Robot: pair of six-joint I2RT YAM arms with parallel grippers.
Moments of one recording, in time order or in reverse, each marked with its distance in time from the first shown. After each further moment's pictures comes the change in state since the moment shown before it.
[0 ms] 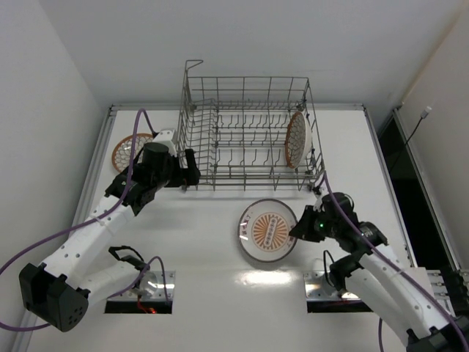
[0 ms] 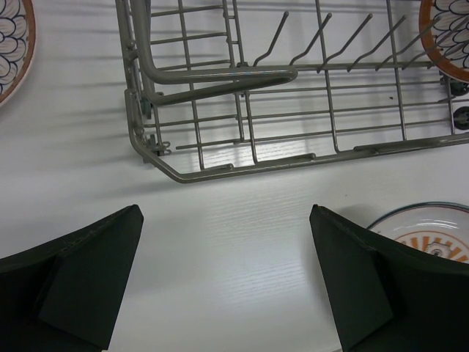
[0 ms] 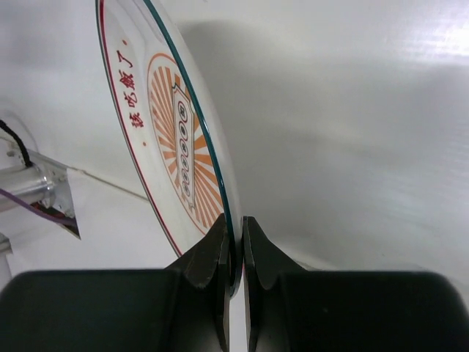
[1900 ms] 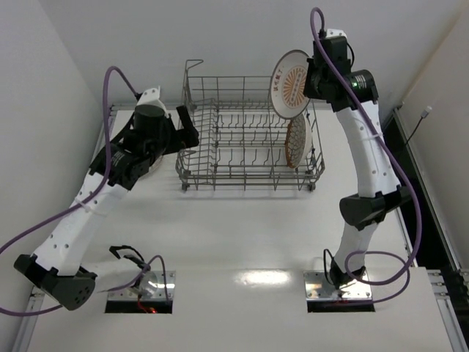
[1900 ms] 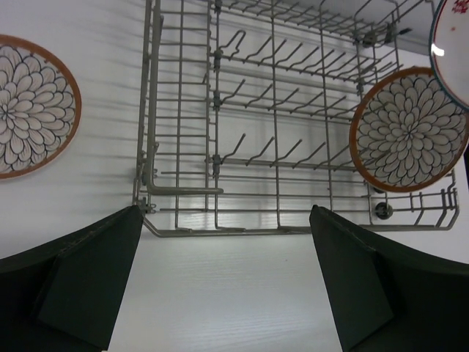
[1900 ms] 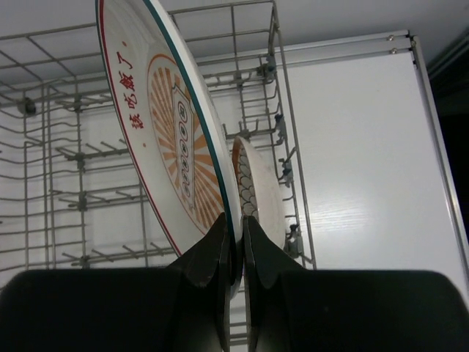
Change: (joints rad) left arm -0.058 0.143 0.488 -0.218 -0.190 -0.127; right arm -0.109 1.257 2.014 -0.474 0.661 -0.360
